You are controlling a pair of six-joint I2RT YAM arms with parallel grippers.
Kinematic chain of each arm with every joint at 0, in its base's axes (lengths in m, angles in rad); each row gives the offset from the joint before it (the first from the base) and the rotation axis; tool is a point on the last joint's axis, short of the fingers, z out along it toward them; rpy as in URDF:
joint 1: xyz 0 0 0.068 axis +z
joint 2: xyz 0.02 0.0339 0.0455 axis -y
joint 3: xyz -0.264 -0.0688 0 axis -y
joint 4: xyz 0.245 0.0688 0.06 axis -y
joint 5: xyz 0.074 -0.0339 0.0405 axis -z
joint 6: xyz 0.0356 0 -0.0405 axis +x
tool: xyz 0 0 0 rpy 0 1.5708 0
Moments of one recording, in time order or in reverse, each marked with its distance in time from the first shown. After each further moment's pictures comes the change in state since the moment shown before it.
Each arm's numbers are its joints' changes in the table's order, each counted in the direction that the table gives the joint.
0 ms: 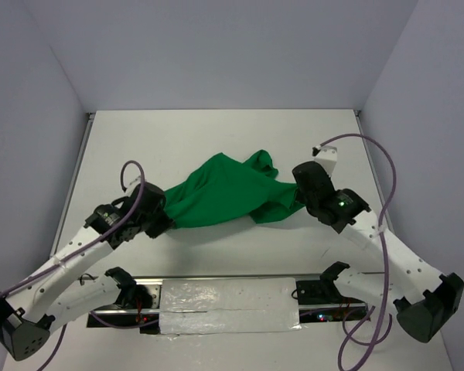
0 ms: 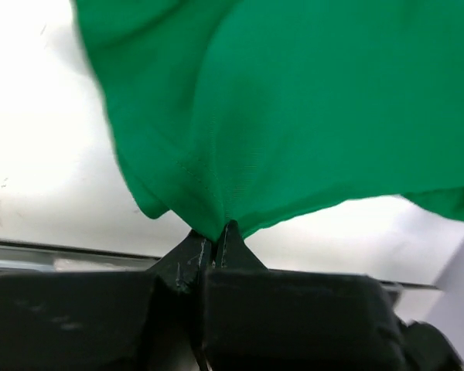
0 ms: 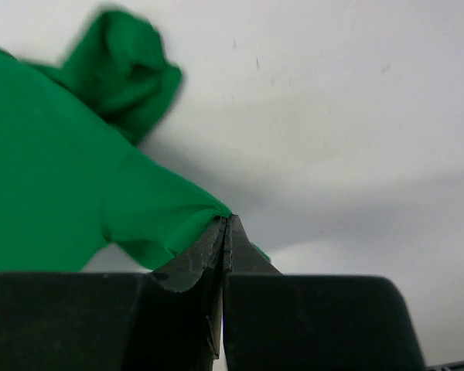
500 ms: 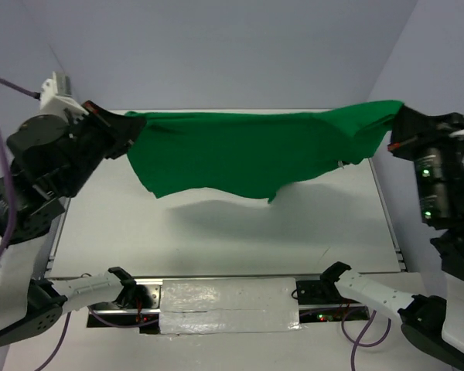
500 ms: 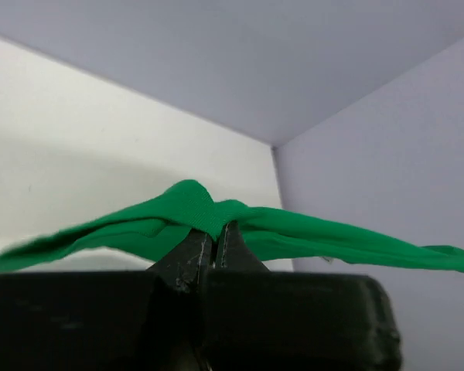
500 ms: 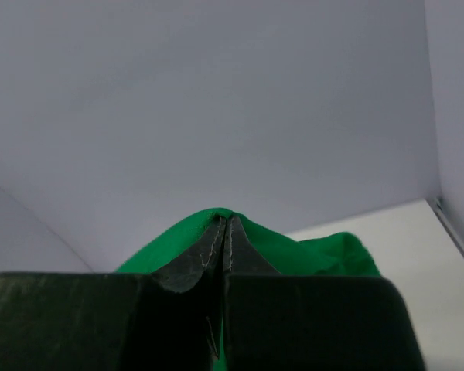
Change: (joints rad) left arm -0.001 -0.225 1.089 -0.053 -0.202 0.404; right arm -0.002 0.074 0.899 0.052 0.046 -0.303
